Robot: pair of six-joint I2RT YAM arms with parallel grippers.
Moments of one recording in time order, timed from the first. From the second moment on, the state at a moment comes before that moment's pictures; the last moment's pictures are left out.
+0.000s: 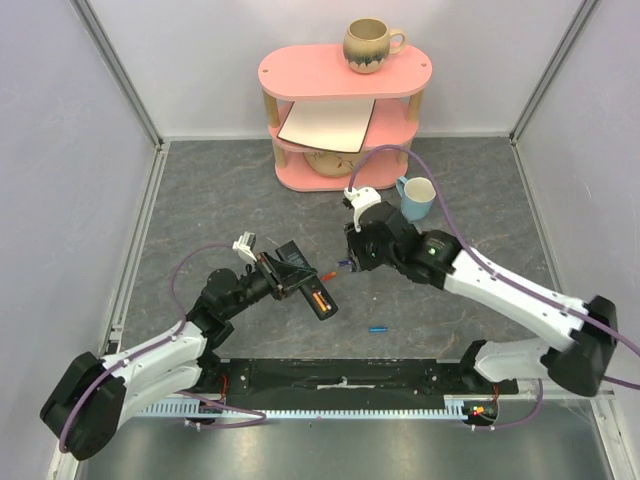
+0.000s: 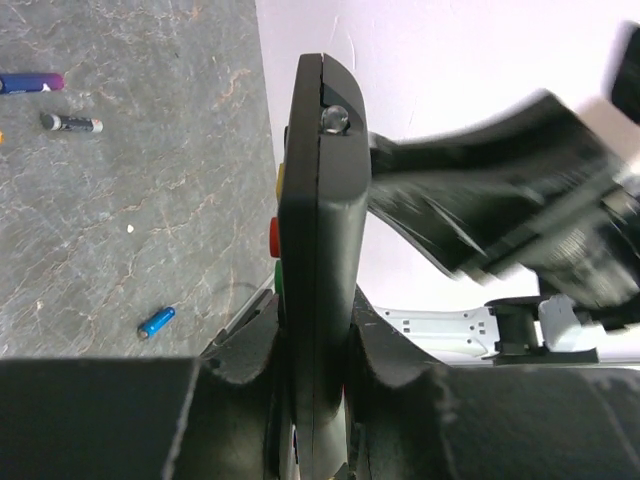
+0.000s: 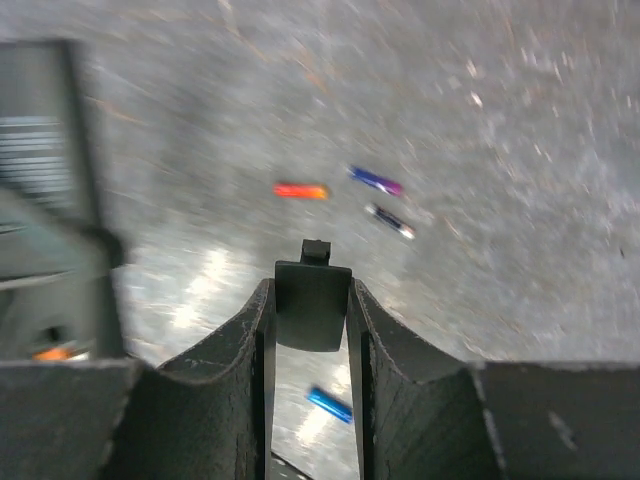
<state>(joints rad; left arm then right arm) -0.64 0.86 0.14 0.69 0.29 -1.38 0.86 1.33 1.13 -0.62 0.19 0.31</state>
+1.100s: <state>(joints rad) -0.64 0.99 0.26 0.68 0.24 -1.38 1.25 1.21 1.20 -0.61 0.35 0.33</state>
